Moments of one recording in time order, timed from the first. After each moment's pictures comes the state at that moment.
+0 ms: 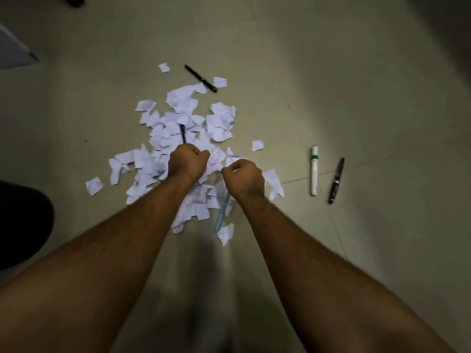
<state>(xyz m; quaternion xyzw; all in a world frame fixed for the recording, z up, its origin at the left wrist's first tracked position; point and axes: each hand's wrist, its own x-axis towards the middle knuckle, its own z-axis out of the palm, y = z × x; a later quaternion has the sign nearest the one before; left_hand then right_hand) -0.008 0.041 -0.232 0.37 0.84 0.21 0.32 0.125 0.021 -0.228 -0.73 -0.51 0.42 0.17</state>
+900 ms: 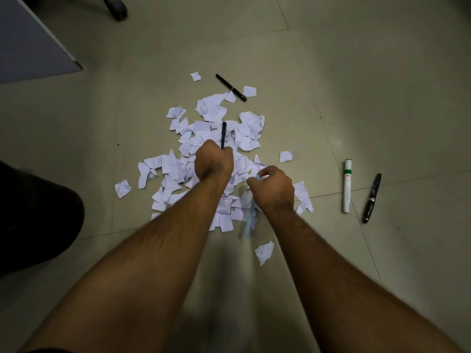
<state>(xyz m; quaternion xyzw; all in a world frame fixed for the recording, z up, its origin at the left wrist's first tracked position) -0.005 0.063 -0.225 0.31 0.90 0.21 0.22 0.119 0.024 -0.232 -0.74 -0.53 0.37 0.17</state>
